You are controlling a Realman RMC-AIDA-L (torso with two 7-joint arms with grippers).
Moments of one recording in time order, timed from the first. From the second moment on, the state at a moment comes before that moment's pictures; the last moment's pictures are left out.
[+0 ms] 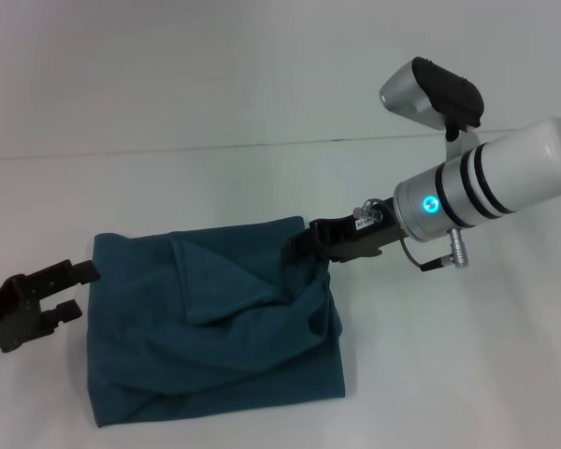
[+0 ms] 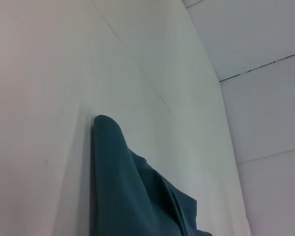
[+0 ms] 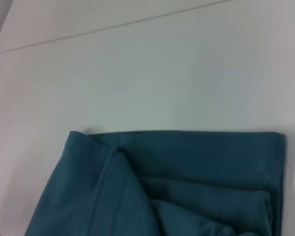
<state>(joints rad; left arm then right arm) -0.47 -2.08 0.31 0.68 2.20 1.48 -2.36 0.98 2.06 -0.98 -0.44 -2.32 -1.05 2.64</state>
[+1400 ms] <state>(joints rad) -0.46 -2.08 0.30 0.67 2.19 1.49 -2.36 0.91 2.01 -0.95 -0.62 -2.13 -1.20 2.64</state>
